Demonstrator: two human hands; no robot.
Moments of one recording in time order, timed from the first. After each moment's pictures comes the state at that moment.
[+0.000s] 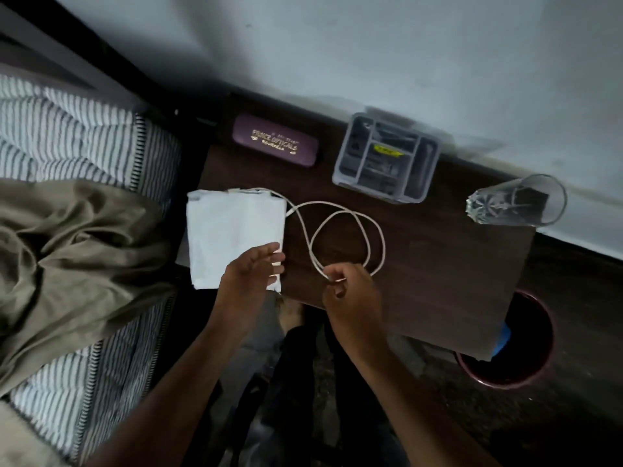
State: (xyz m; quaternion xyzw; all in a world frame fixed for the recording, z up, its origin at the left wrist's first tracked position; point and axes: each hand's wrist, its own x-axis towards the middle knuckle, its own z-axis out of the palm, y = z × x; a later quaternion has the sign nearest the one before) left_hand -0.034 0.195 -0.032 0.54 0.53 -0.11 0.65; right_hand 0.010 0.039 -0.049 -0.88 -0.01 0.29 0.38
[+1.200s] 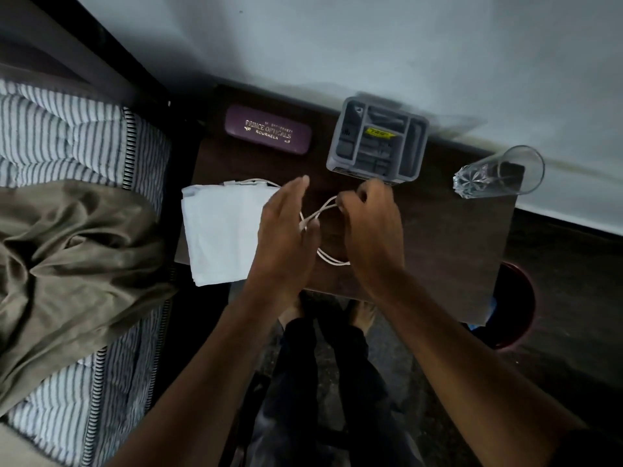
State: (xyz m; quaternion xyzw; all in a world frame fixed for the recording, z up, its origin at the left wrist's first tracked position) left_hand 0.002 0.184 -0.016 0.85 0.24 -0.09 0.46; right_hand 0.070 0.057 -0.042 -0.96 -0.22 0.09 0.14
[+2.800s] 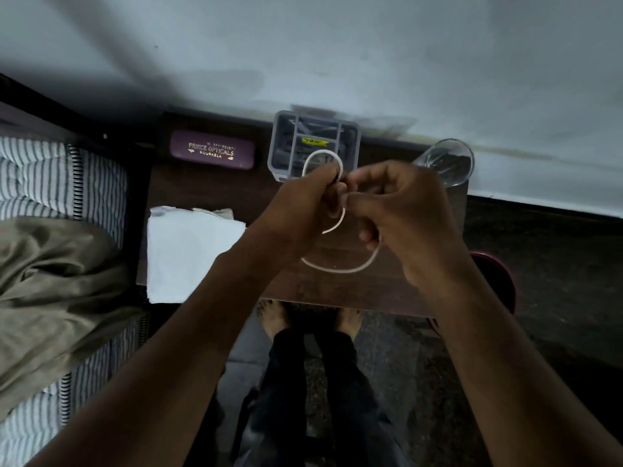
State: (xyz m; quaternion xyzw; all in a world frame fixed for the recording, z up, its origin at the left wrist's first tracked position) left_hand 0.091 0.114 0.030 0.71 0.22 -0.18 0.65; right_hand 0.121 -0.018 0.074 -0.81 0.09 0.26 0.52
